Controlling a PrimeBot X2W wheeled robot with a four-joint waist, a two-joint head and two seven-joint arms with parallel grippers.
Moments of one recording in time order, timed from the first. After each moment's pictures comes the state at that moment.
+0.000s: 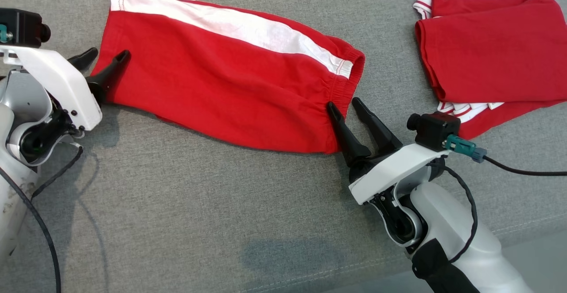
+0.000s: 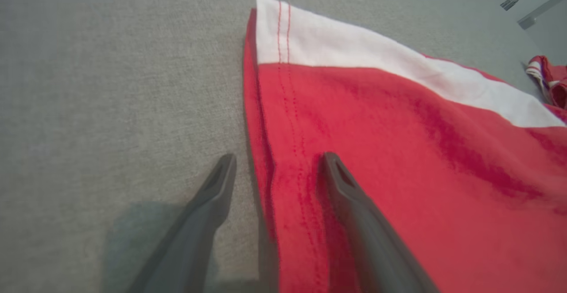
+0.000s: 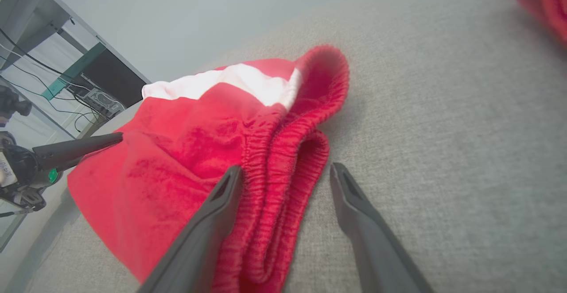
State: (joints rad) left arm -0.86 0.55 -0.57 0.55 -0.98 -0.11 0.35; right arm -0.61 -0.06 0.60 0.53 0.80 0.13 -0.25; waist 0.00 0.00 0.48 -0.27
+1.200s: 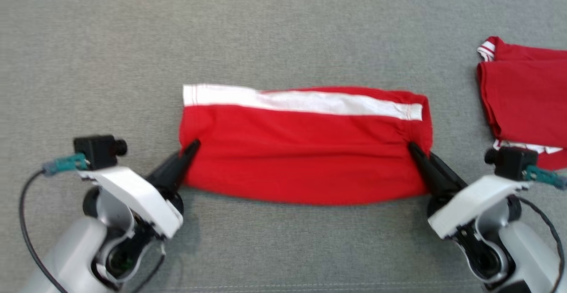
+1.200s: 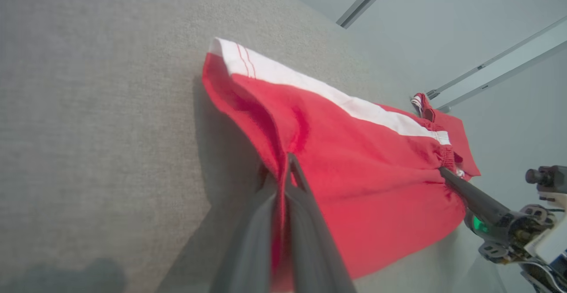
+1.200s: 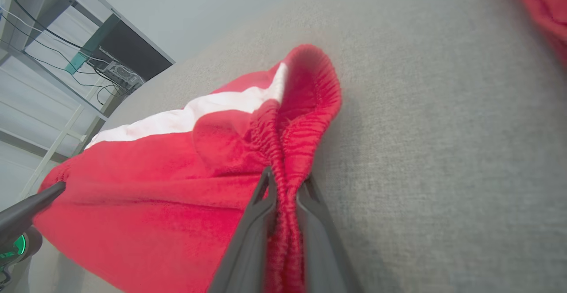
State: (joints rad) left arm -0.40 0.47 -0.54 0.15 -1.15 -0.02 0.12; right arm -0.36 -0.27 0.41 0.32 0.89 0.13 -0.02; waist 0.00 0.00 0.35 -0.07
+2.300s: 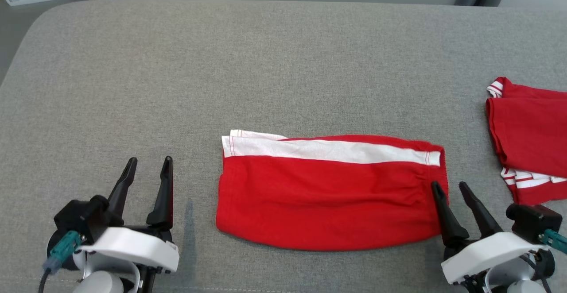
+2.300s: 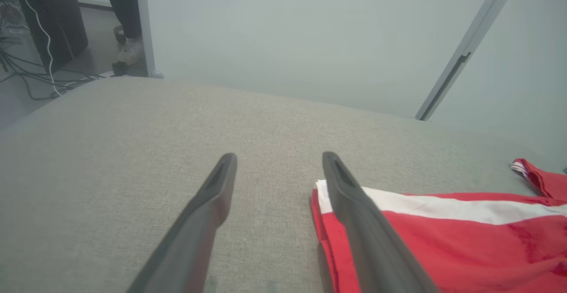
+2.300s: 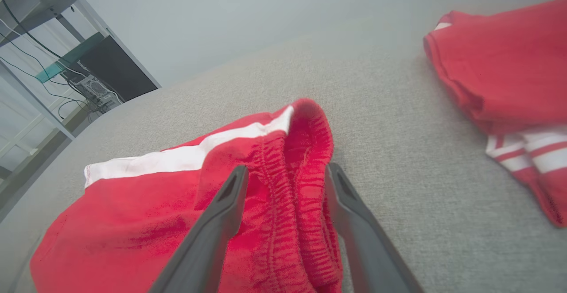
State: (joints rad) left arm -0.19 0.43 -0.48 0.05 -0.79 0.26 -0.25; right arm -0.08 -0.09 0.10 0.18 0.52 0.13 0.00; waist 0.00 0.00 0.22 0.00
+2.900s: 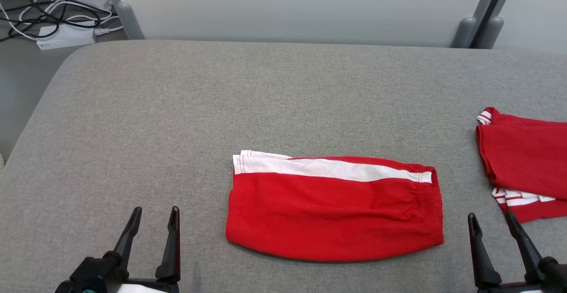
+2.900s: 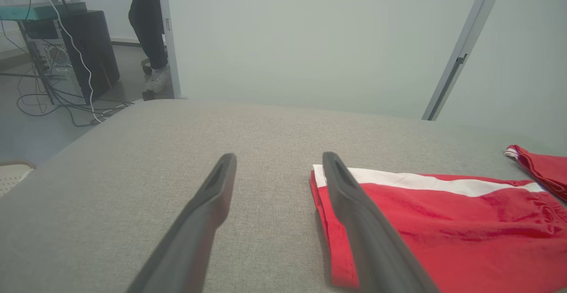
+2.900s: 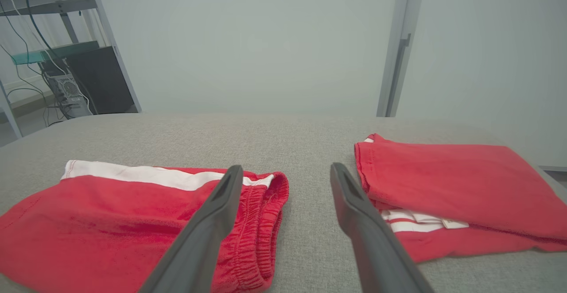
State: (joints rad) left arm 0.08 0.41 -0.43 -0.11 -0.59 0.36 -0.25; right arm 0.13 -0.09 -0.01 0.03 0.17 0.13 -0.25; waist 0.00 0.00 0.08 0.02
